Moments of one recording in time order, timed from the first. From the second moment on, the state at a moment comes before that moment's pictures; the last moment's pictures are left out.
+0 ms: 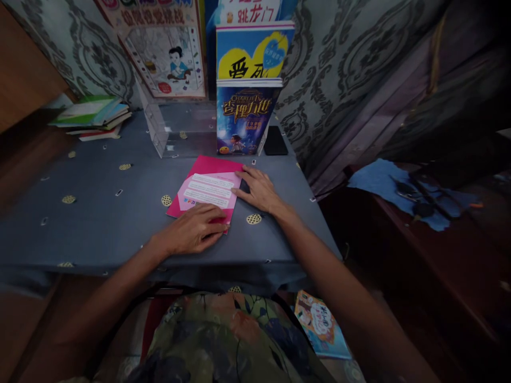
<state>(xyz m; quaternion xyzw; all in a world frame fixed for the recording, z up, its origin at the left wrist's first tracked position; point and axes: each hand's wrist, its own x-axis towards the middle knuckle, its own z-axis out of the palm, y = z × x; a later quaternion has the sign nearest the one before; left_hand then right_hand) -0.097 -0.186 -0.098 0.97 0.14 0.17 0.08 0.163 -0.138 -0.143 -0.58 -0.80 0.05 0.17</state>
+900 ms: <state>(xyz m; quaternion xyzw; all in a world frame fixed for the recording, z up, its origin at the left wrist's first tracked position) -0.164 -0.207 -0.113 0.91 0.29 0.27 0.06 0.163 -0.137 -0.142 -0.58 -0.79 0.05 0.16</state>
